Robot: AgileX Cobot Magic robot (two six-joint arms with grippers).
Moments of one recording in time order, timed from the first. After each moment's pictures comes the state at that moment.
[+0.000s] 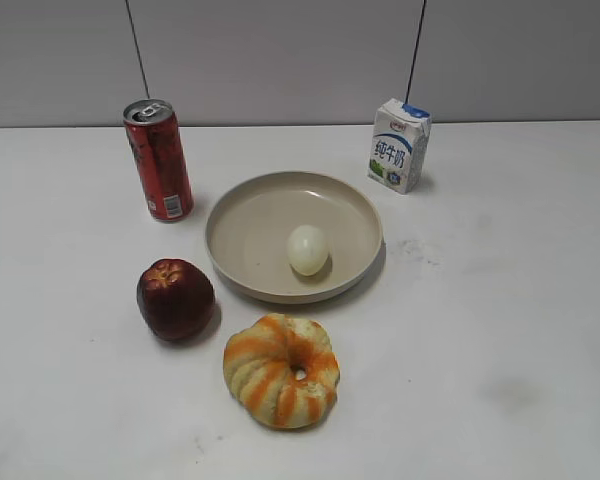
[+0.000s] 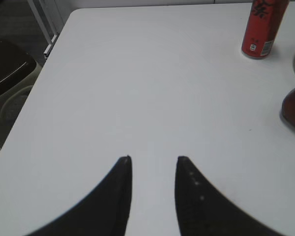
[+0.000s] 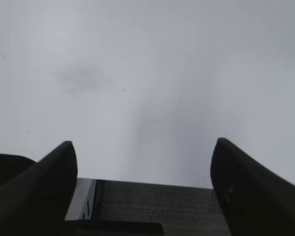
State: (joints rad) left arm -0.06 0.00 -0.47 0.01 1.09 0.08; right arm 0.33 1.17 -0.98 -0.09 1.21 0.19
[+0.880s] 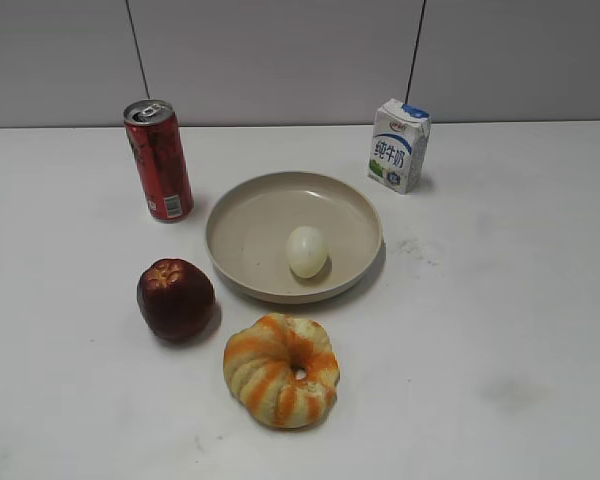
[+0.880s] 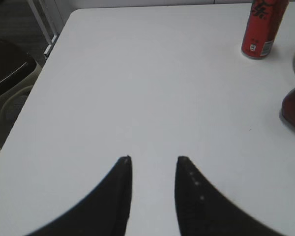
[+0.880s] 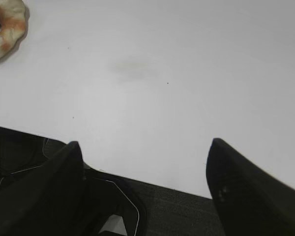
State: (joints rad) left arm -0.06 0.00 -0.47 0.01 1.09 0.08; right arm 0.33 0.39 -0.50 0.07 1.05 0.10
